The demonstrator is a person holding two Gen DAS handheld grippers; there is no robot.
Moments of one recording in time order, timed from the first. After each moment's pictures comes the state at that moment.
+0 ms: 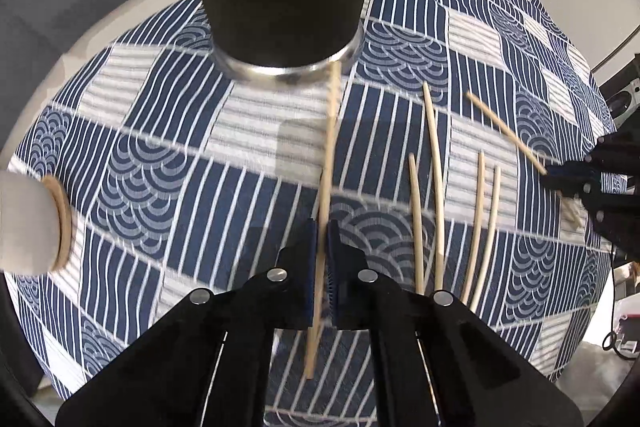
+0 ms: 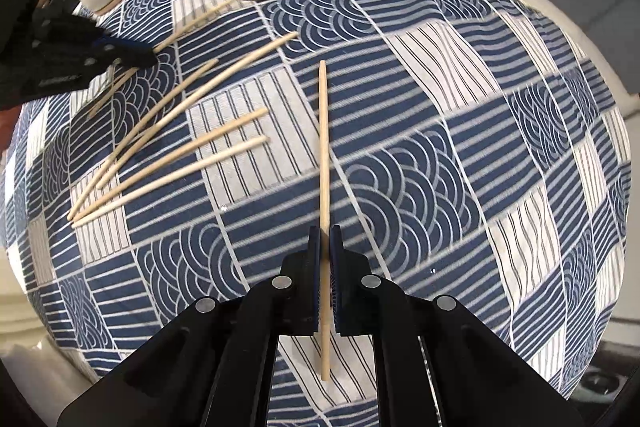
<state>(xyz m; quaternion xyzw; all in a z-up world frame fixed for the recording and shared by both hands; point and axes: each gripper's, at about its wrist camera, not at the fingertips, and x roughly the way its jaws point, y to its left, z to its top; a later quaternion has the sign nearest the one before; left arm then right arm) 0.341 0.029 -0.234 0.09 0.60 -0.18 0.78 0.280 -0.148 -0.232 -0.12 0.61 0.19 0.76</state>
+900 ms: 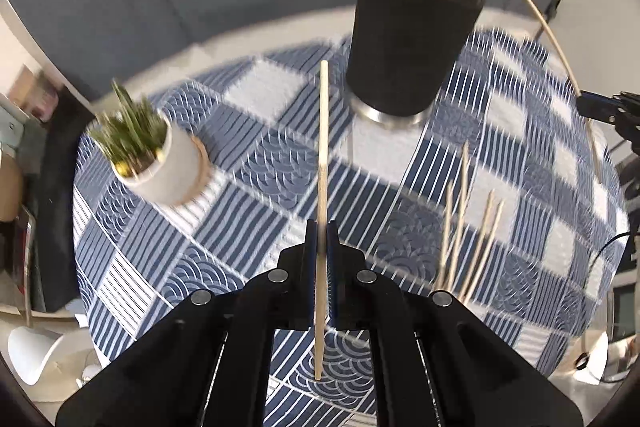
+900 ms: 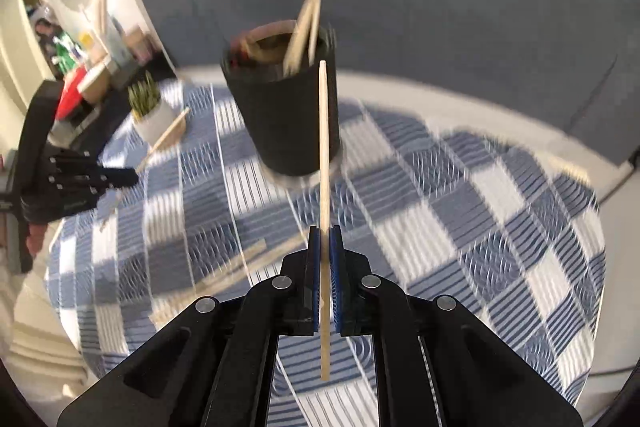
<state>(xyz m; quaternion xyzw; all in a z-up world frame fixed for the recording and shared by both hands) 0.295 0.099 -0.135 0.03 0.53 -0.05 0.84 0.323 -0.143 -0.093 -0.05 0.44 0.25 0.86</state>
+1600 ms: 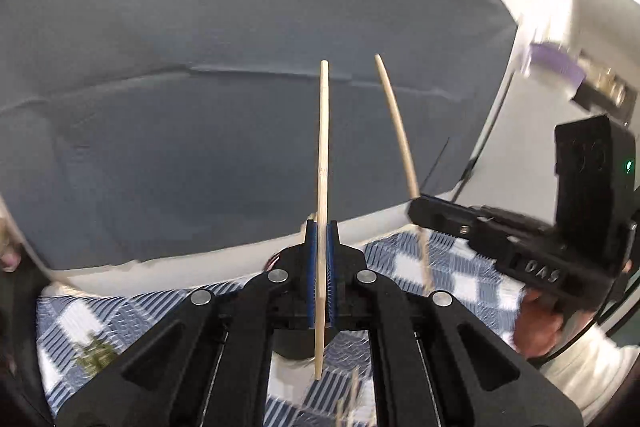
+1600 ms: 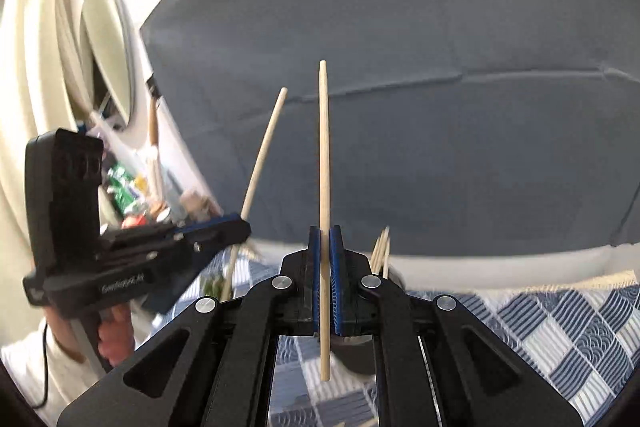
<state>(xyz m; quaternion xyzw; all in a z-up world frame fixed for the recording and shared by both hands) 0.367 0.071 0.006 -0.07 0.28 -0.18 0.94 0.389 -0.110 0.010 0.08 0.24 0.33 0.91</state>
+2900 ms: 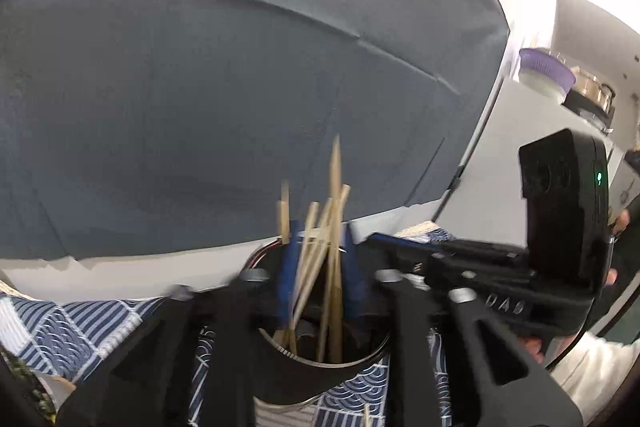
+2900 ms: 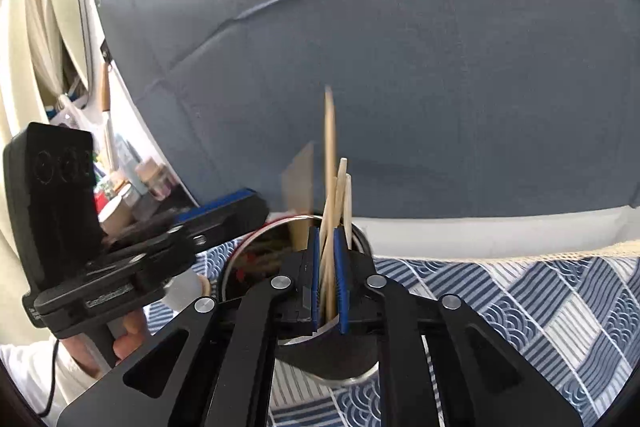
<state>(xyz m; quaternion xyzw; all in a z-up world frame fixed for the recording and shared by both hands) 0.402 0.057 -0.083 -0.09 0.24 -0.22 0.94 0.438 -0.073 -0.071 0.07 0.31 0.29 0.90</state>
